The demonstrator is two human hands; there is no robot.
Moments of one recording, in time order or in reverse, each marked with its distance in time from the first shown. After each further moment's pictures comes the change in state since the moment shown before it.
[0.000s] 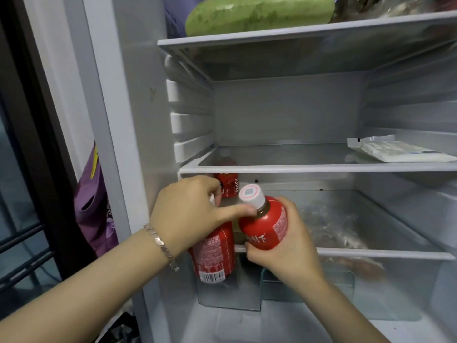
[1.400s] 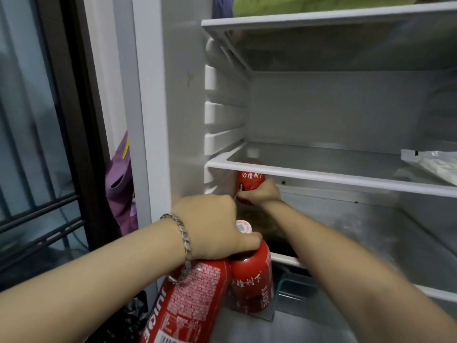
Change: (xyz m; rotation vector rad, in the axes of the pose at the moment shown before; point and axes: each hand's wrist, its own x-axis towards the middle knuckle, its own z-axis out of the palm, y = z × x) left_hand -0.001 0.002 -0.002 0.324 -0.391 -0.101; right_hand 0.177 0.049 0.102 -0.208 -0.131 0.329
